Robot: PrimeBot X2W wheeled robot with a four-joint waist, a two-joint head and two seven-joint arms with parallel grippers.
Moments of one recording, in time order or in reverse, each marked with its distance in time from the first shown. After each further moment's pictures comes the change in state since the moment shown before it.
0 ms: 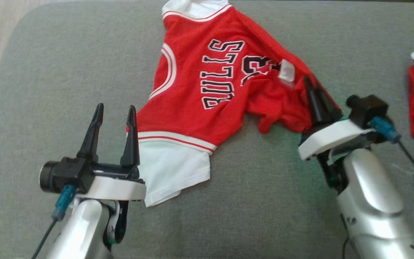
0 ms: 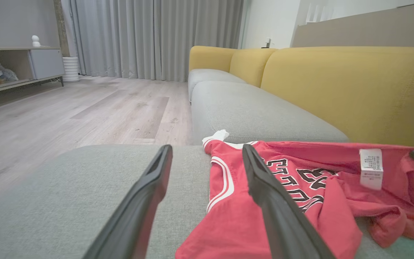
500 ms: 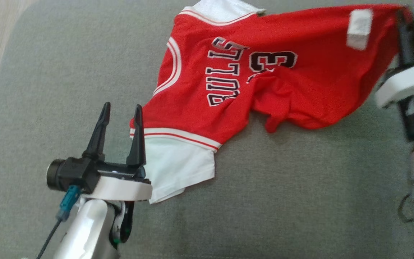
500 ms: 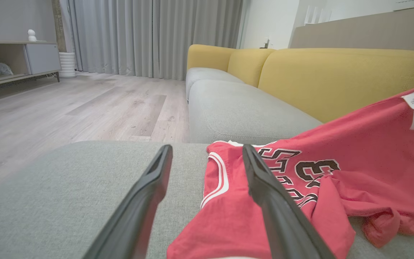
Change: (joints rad) left arm 0.009 -0.045 0.029 -0.003 0.033 -0.047 0.000; right arm -0.084 -0.127 -0.240 -0.295 -0.199 0.000 0.264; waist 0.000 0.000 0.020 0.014
